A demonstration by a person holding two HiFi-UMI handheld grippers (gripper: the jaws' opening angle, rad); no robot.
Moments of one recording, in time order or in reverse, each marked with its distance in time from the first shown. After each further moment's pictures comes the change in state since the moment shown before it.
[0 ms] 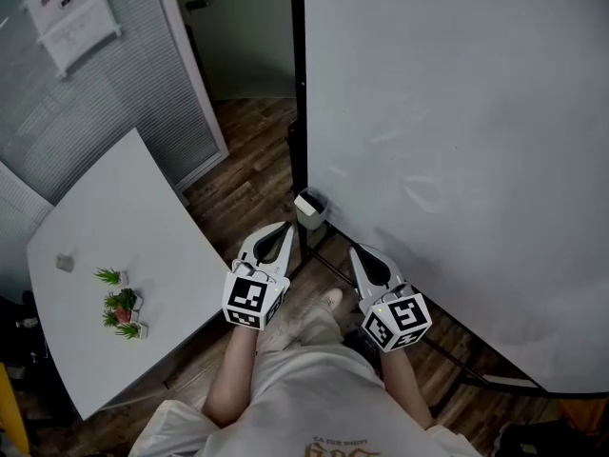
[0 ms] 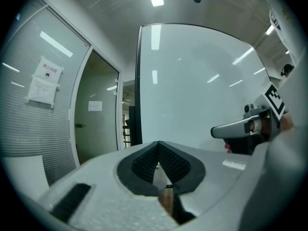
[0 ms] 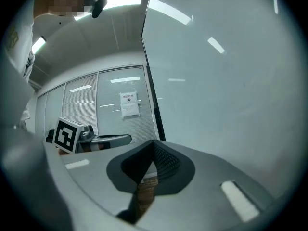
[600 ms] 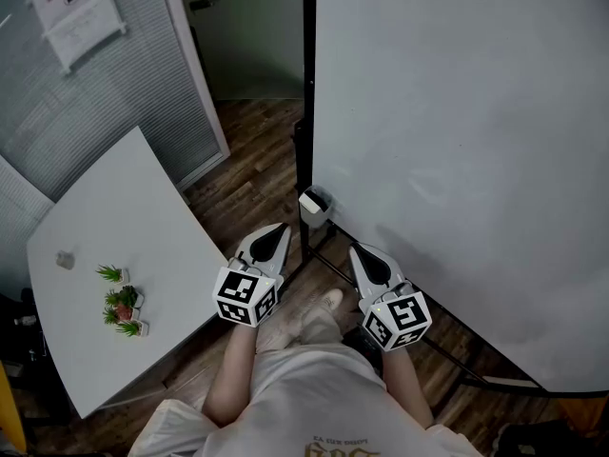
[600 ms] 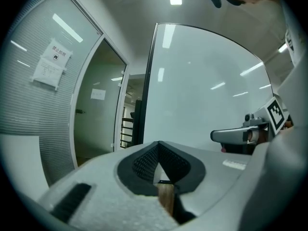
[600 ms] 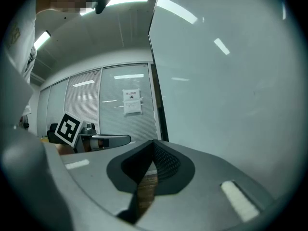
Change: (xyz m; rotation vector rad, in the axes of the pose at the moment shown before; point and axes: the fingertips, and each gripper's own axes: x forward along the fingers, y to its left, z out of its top) left arm -0.013 0.010 -0.012 -0.157 0.039 -0.031; right arm 0.001 0.012 0.001 -0.057 0.021 0.006
